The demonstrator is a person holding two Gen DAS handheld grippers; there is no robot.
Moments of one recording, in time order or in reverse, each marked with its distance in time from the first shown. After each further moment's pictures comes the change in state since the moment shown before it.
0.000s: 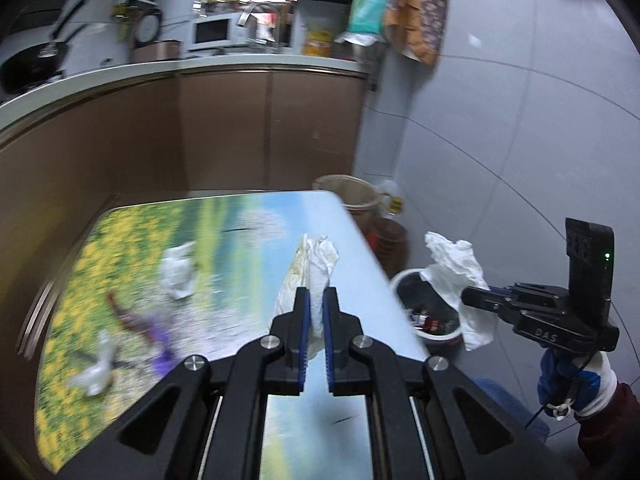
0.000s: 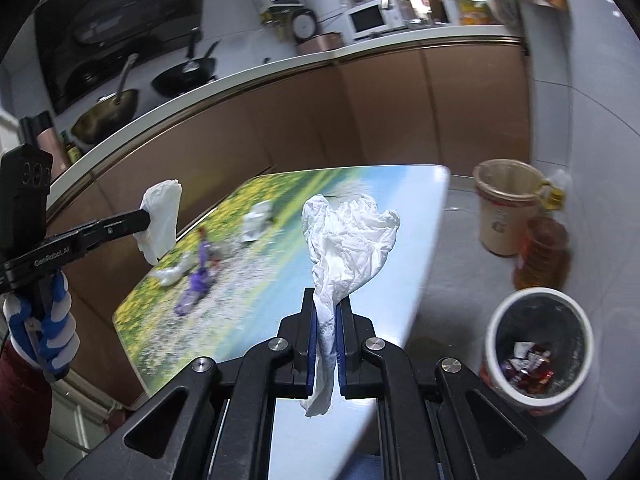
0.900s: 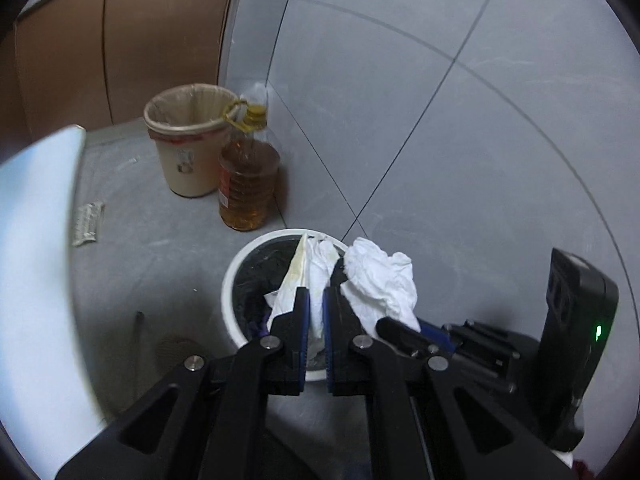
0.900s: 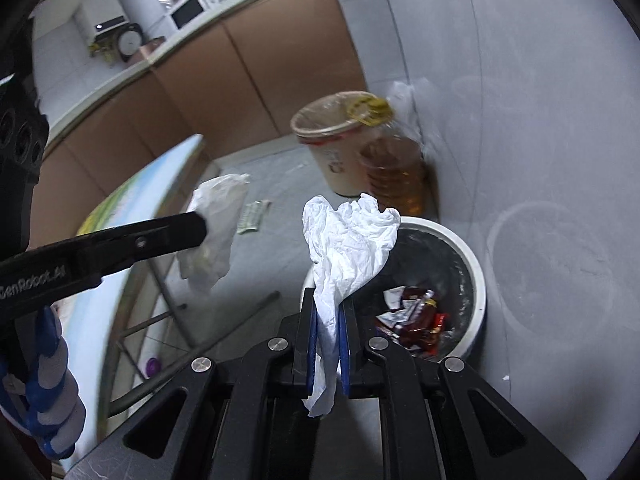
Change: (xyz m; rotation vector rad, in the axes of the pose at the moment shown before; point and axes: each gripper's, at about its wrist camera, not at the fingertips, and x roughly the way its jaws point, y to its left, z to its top) left arm 0.315 -0.216 0.023 0.073 0.350 -0.327; right arm 0.039 -0.242 -0.046 0.358 0.086 -0.353
